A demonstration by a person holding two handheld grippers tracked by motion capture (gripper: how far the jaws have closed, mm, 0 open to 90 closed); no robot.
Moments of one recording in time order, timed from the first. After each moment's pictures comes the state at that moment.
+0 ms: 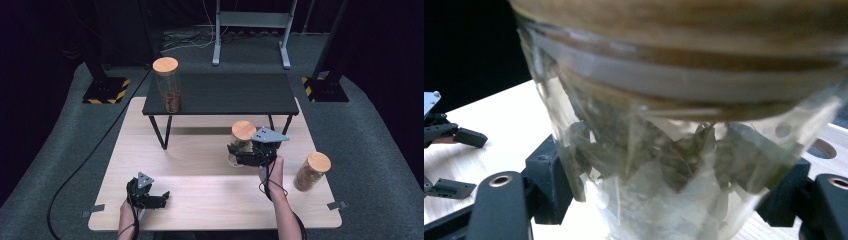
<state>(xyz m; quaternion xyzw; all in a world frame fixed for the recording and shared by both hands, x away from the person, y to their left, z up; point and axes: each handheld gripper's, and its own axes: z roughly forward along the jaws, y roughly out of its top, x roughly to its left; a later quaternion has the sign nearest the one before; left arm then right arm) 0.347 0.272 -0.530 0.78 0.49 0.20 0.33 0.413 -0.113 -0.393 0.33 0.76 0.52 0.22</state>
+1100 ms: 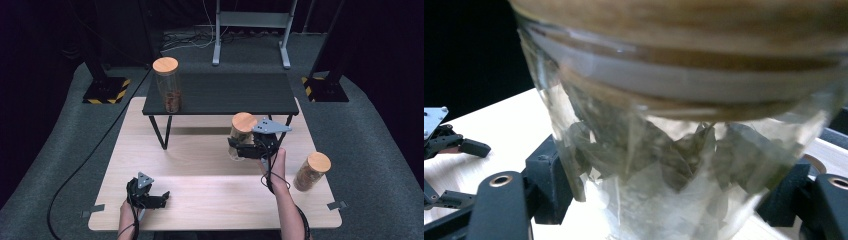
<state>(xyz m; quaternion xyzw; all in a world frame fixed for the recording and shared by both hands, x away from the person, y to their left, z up) 0.347 0.272 -0.530 0.78 0.49 0.20 0.33 0.420 -0.113 -0.366 0.32 0.76 0.52 0.22</state>
